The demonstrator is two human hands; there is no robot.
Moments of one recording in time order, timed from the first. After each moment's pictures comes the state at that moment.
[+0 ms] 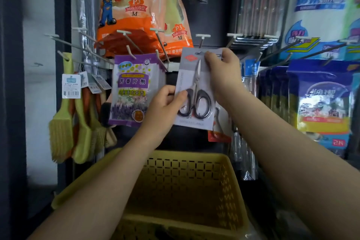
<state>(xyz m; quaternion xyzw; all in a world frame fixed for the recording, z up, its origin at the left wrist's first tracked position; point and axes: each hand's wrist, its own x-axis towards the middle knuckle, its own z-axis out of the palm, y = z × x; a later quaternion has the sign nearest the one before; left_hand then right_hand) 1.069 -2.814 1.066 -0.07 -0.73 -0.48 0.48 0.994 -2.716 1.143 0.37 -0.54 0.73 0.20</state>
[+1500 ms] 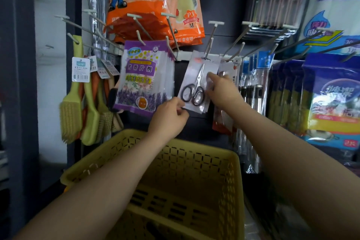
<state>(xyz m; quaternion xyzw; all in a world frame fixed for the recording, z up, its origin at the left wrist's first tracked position) 1.042 -2.836 1.031 0.10 -0.85 -0.28 0.43 0.936 -2.728 1.104 0.35 -0.86 0.23 0.28</state>
